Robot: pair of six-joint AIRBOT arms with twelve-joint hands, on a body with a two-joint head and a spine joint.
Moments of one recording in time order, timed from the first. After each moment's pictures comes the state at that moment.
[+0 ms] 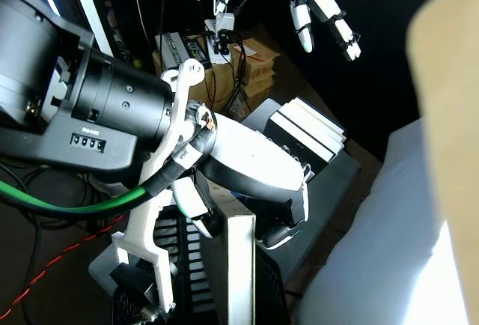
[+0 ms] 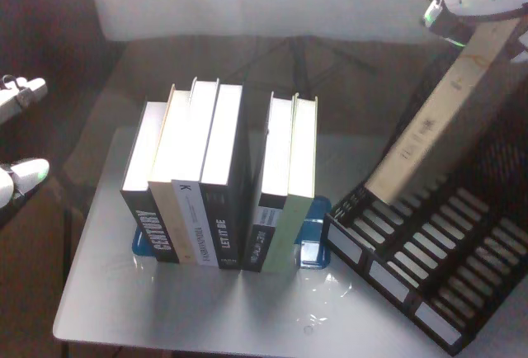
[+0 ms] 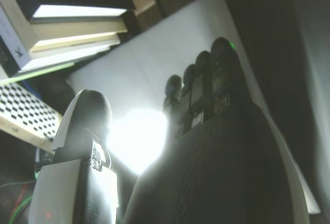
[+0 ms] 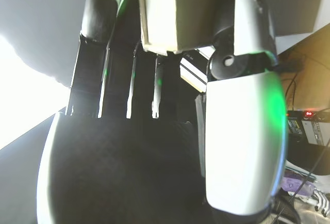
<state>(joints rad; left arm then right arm) 1.15 -1.01 1.29 -0.46 -1.05 0.42 0.17 -1.05 1.29 -2.79 0.37 1.06</state>
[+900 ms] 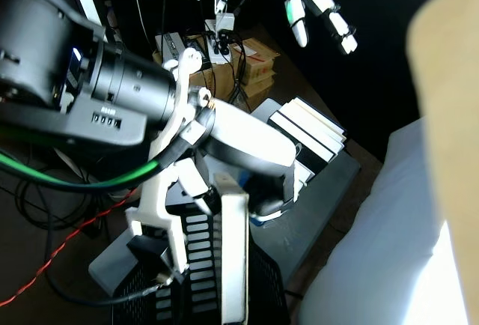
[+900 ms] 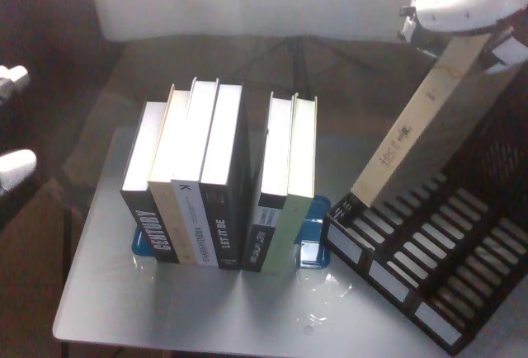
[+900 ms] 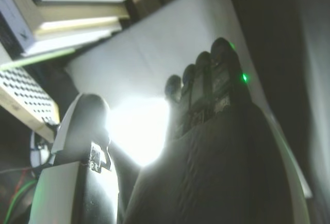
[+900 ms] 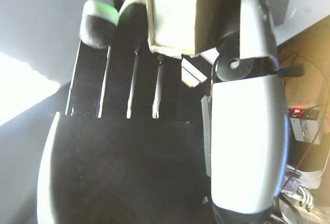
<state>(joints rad) 1.21 -0.97 1.23 -0.50 -1.22 0.42 0.17 -1.07 1.24 -2.79 0.35 1.02</state>
